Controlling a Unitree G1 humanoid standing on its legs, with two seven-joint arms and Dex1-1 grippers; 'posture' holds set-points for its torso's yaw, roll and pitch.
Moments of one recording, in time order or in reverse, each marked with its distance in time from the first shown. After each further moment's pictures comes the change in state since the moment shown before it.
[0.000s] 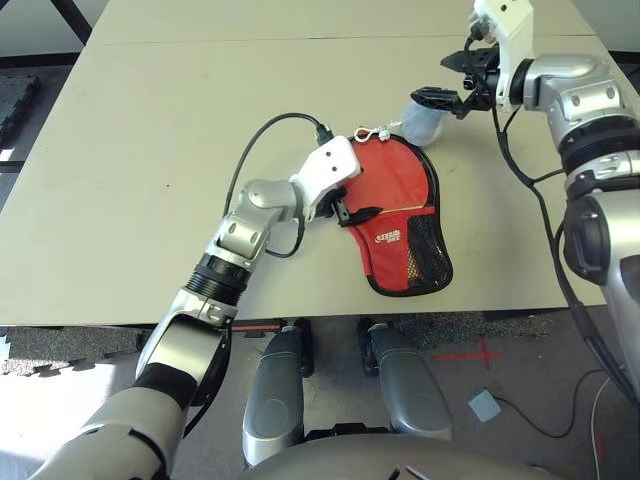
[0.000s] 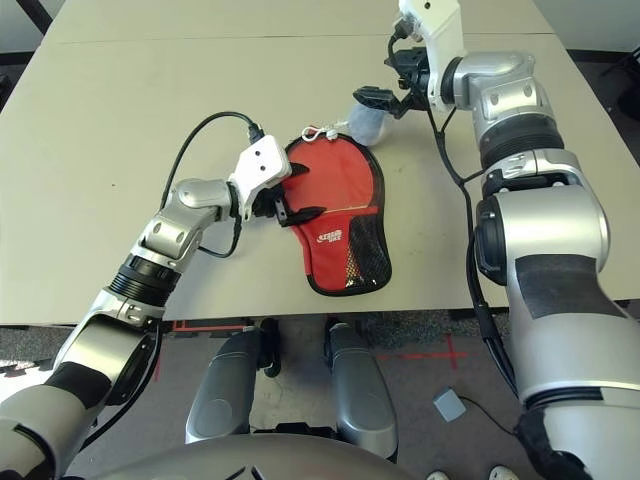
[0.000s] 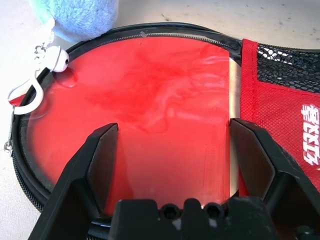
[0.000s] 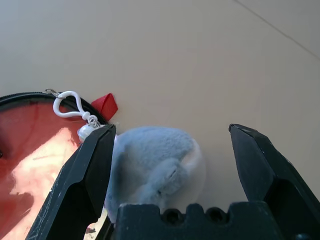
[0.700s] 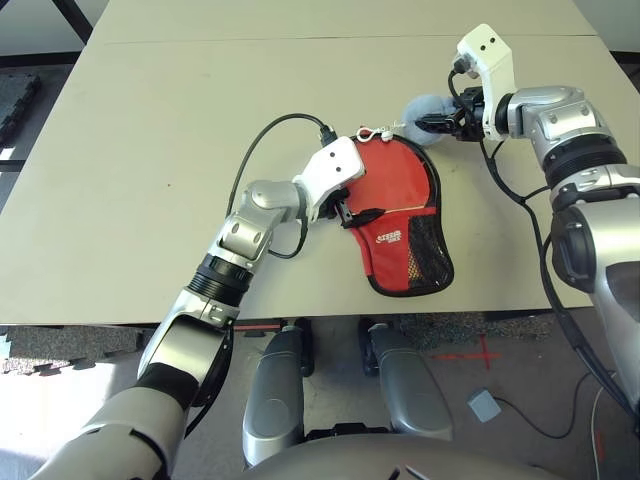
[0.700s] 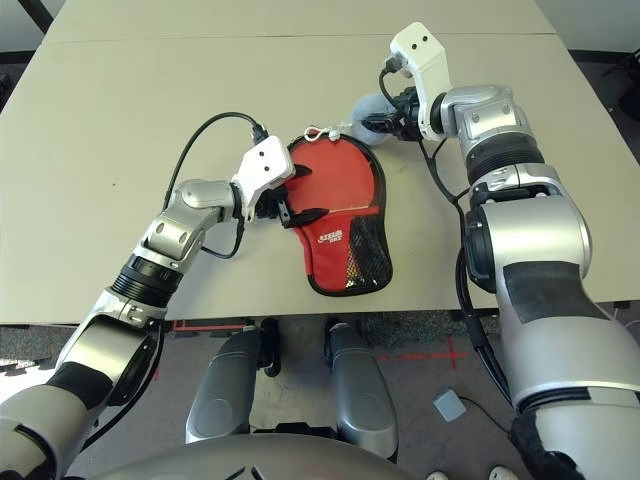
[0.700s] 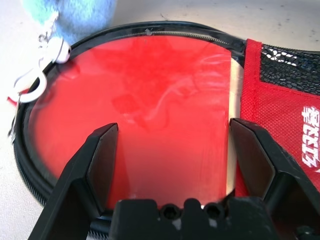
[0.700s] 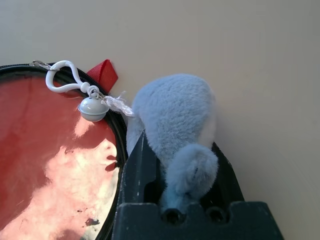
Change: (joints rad) left arm 0.000 -0.012 -0.009 -0.001 0.000 0.002 0.008; right arm 0.030 -0.018 0.003 0.011 -0.042 0.051 -0.035
